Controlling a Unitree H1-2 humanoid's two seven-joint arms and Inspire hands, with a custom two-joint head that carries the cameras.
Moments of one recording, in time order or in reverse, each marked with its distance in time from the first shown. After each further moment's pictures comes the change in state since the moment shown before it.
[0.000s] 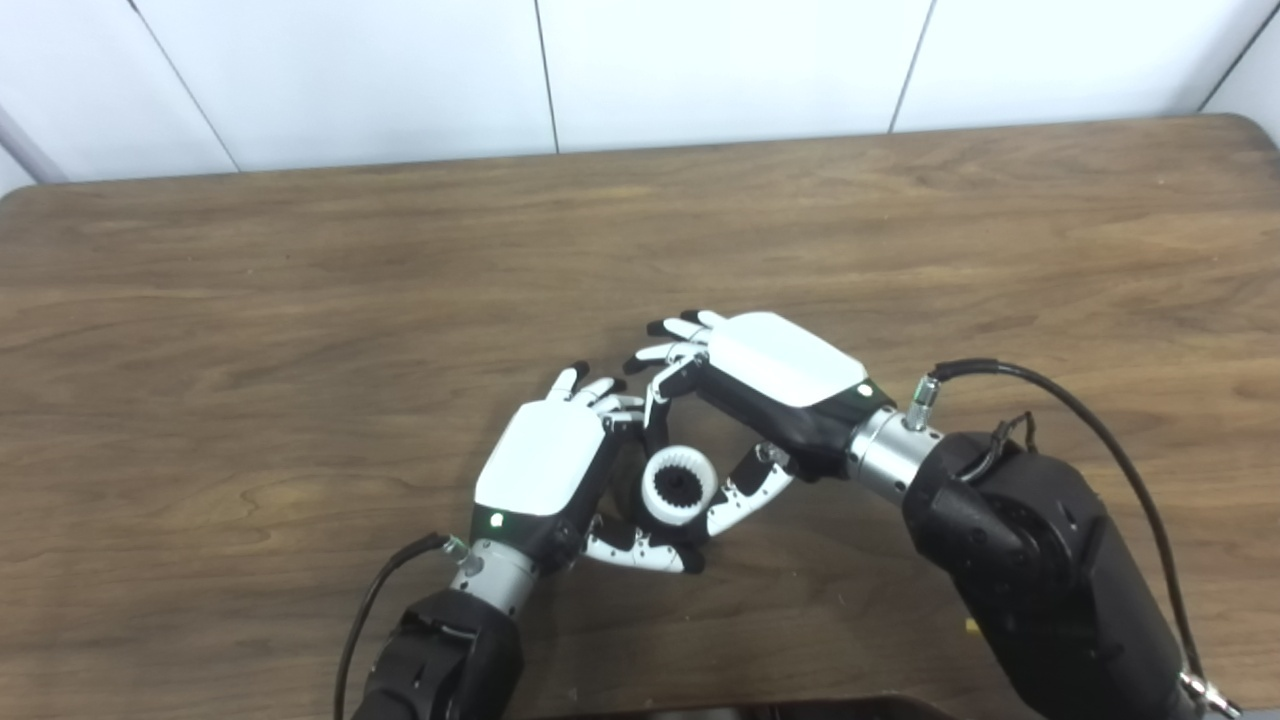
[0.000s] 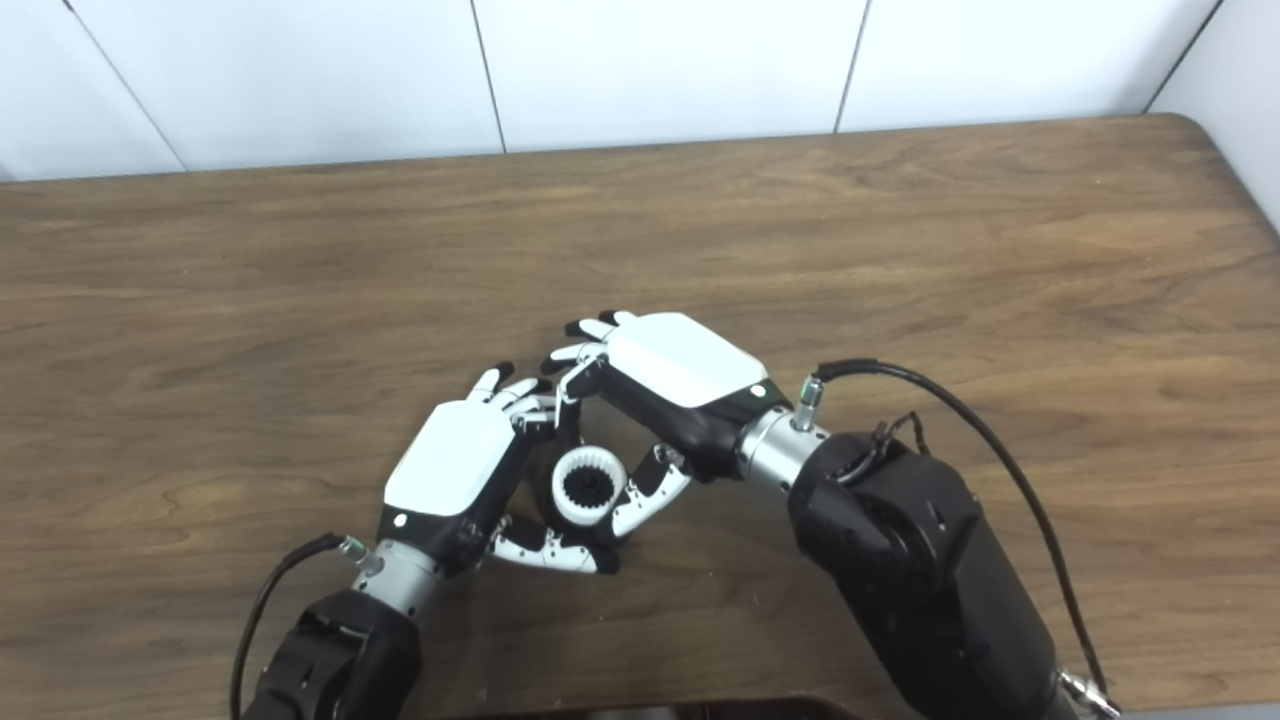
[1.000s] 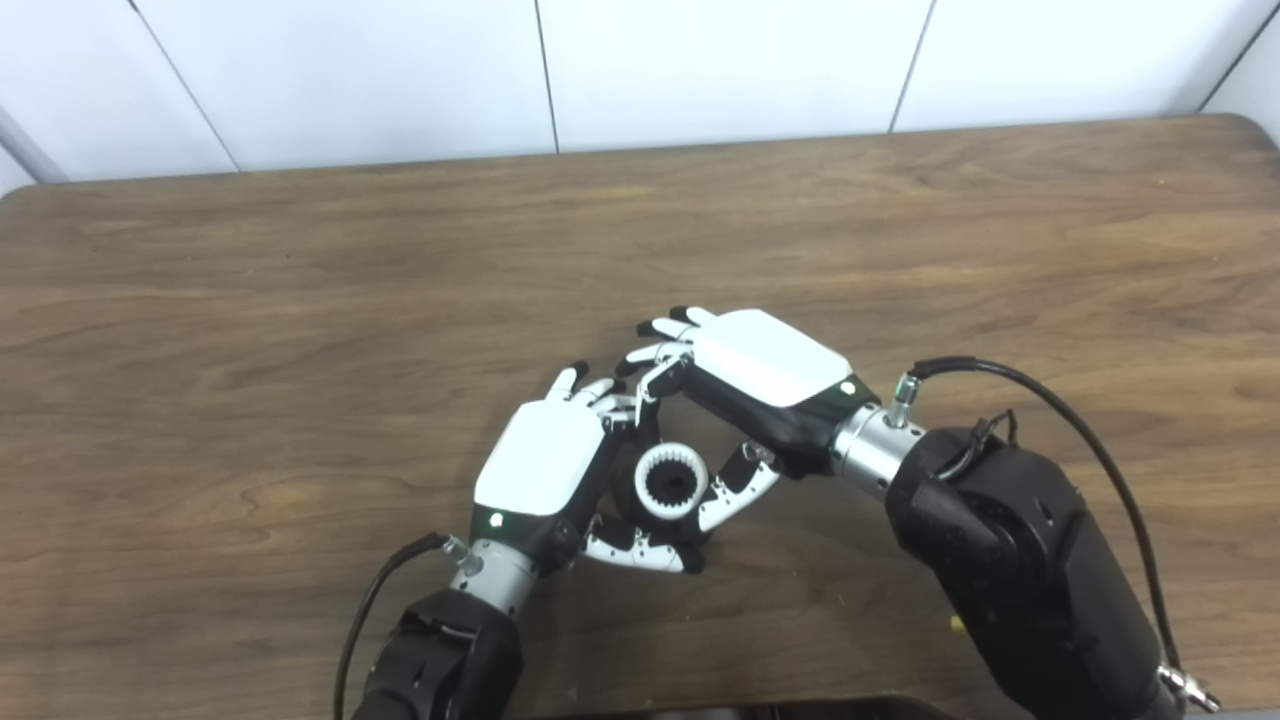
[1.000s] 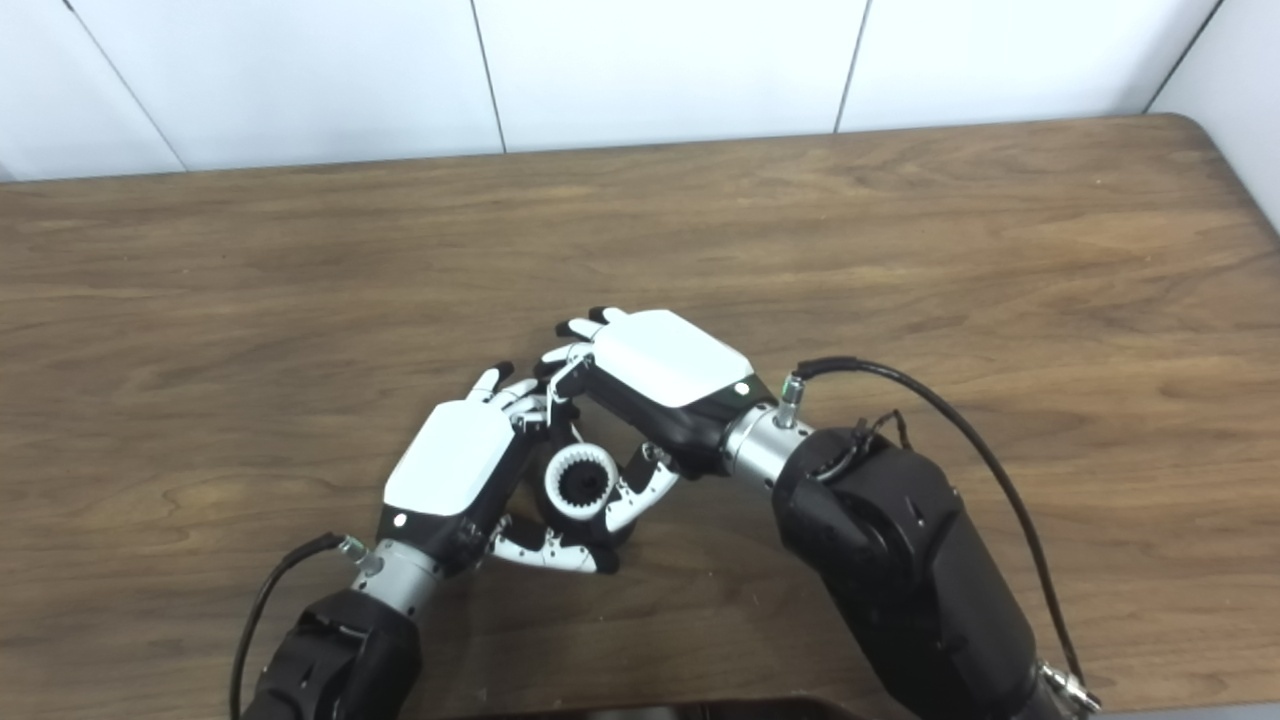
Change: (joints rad) left arm 0.000 0.000 0.000 0.000 -0.001 0.000 0.000; right arm -0.009 0.024 0.002 0.032 -0.046 -0.053 0.000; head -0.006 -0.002
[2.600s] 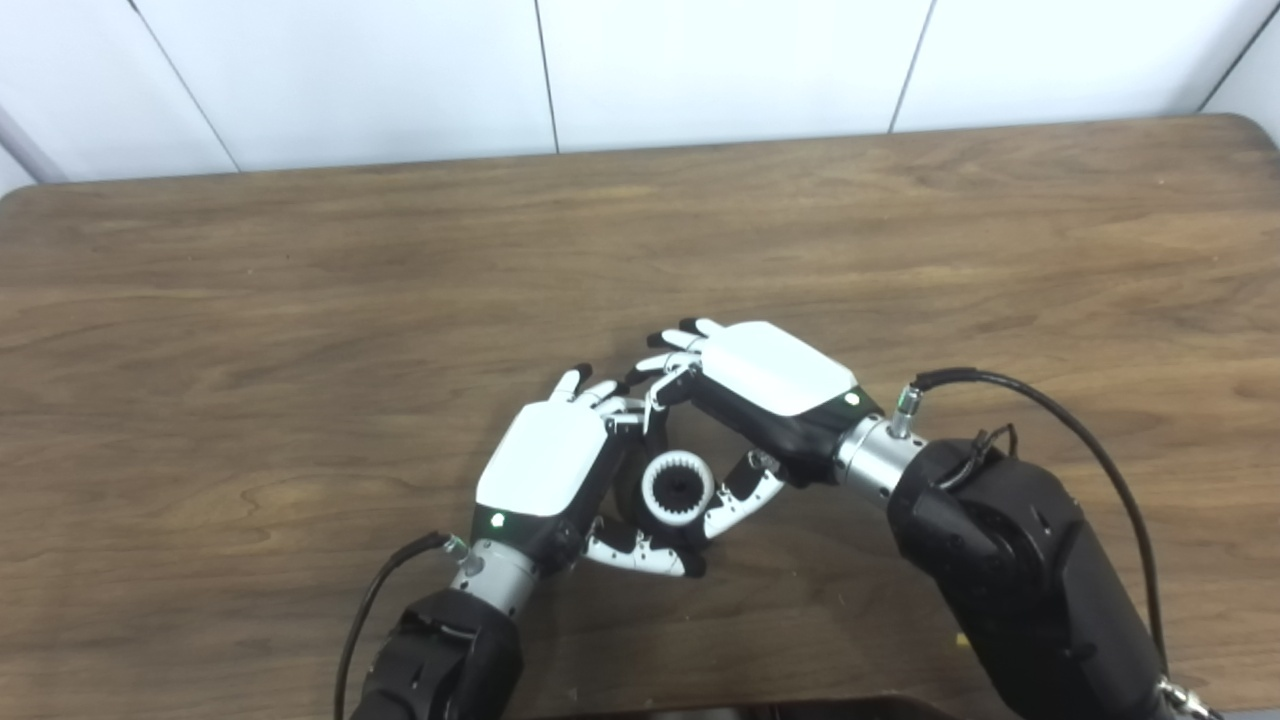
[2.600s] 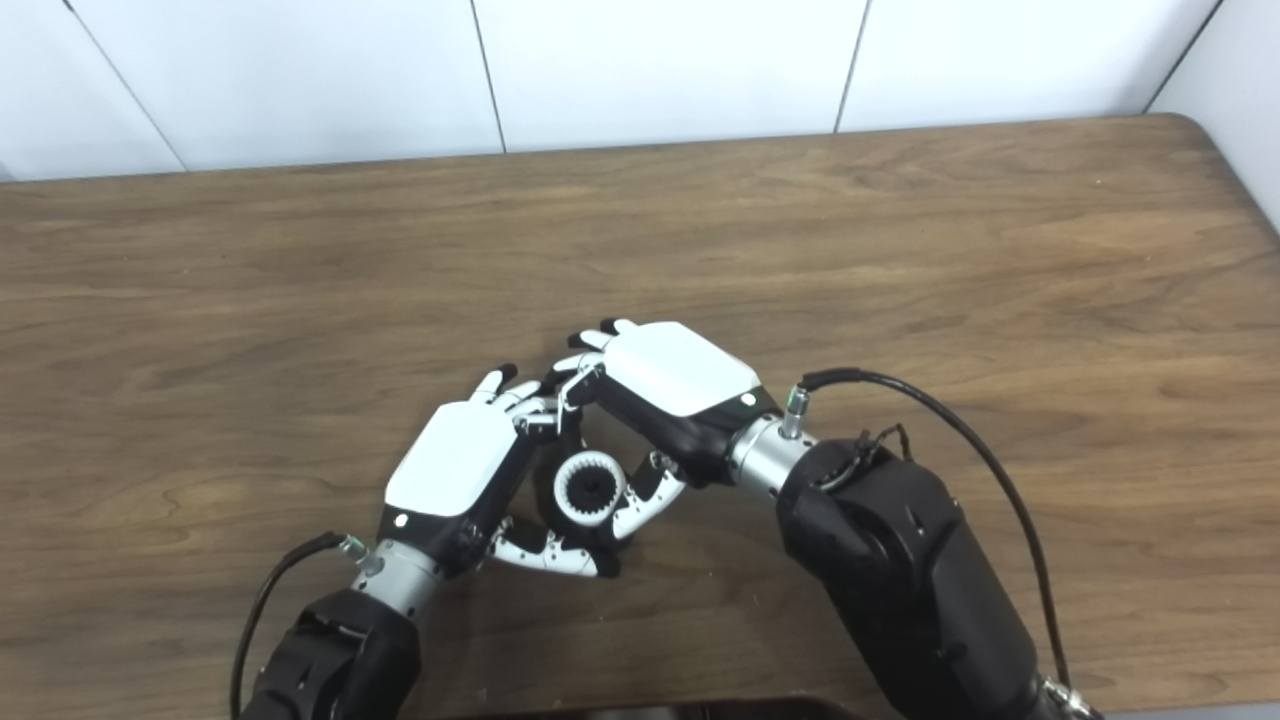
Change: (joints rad) left arm 0.000 0.000 0.000 -0.012 0.001 0.000 -0.025; right arm 0.034 0.000 -0.008 0.026 0.000 -0.015 -0.028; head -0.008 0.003
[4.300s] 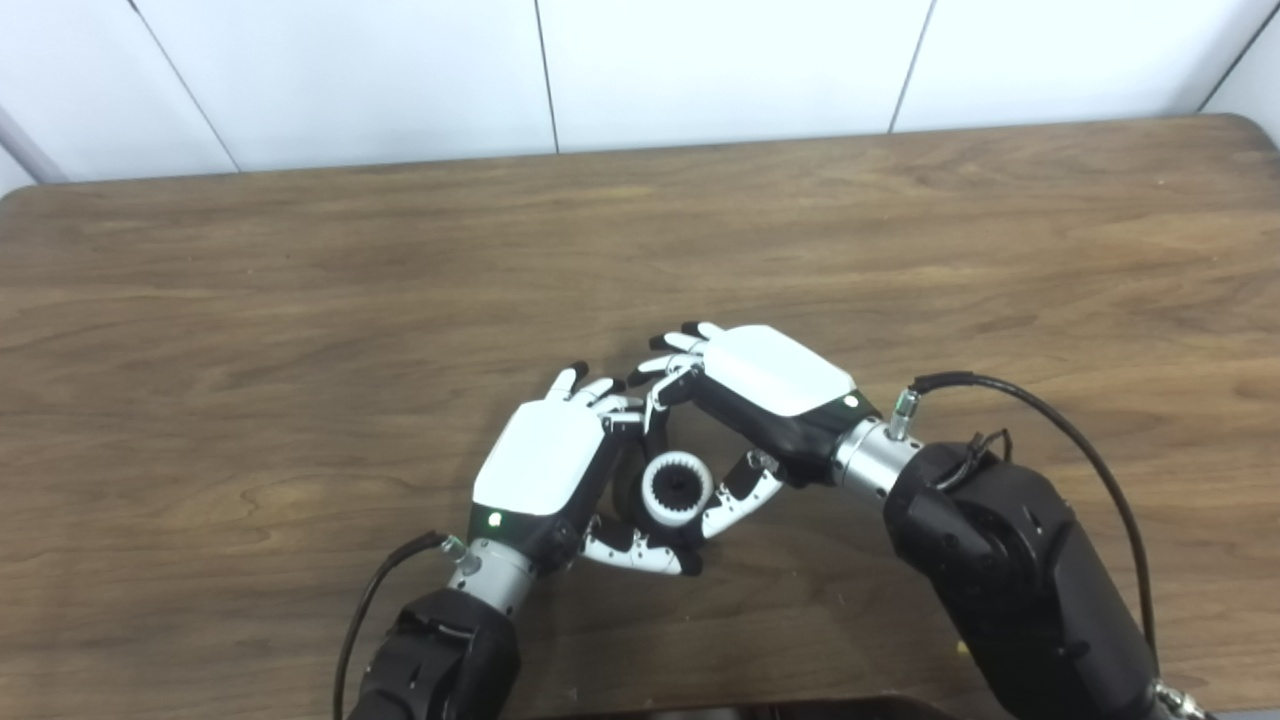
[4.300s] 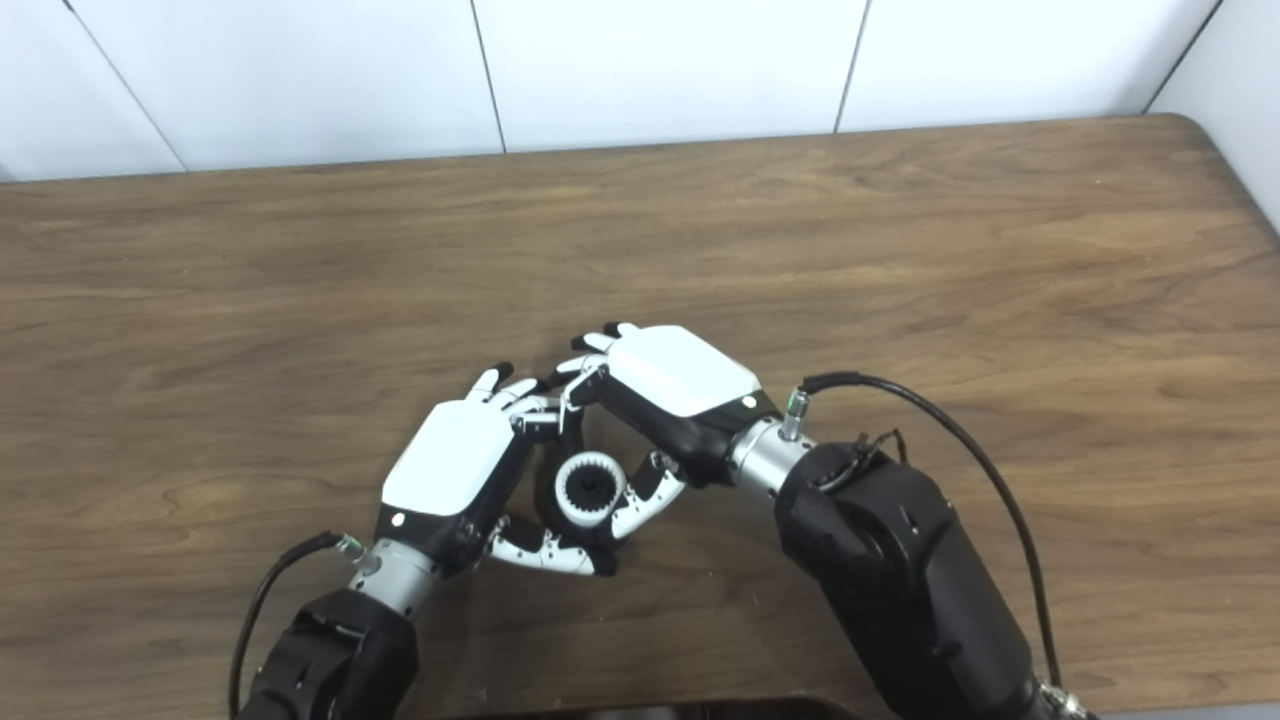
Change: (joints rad) left arm 0.000 0.001 0.003 -0.003 0.001 0.000 -0.002; right arm 0.009 0.004 -0.003 0.028 0.007 0.000 -0.028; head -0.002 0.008
